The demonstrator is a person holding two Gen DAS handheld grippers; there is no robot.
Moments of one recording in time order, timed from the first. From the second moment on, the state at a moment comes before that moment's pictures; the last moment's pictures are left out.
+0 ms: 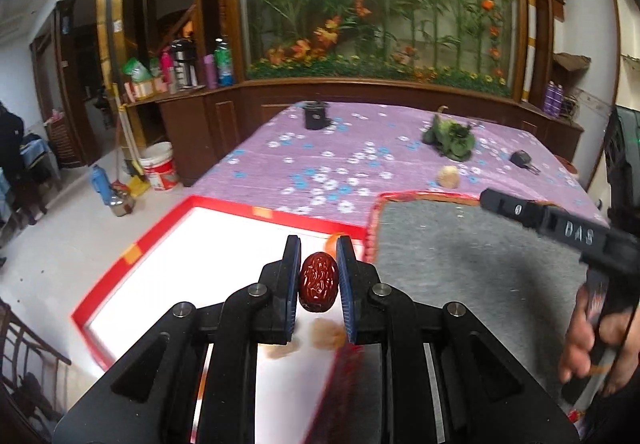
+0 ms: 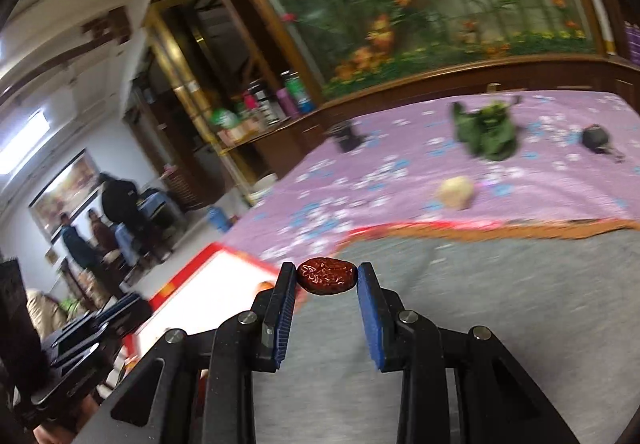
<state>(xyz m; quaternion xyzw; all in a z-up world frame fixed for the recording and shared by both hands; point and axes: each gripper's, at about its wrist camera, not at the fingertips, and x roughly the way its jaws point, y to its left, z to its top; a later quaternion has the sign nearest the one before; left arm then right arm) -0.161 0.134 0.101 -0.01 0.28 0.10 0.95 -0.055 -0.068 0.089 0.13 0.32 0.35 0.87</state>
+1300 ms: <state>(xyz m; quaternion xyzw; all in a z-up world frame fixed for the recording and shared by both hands) -0.190 0.236 0.063 -0.05 0.29 0.20 0.93 -0.103 0.105 0.054 0.04 0.35 0.44 0.83</state>
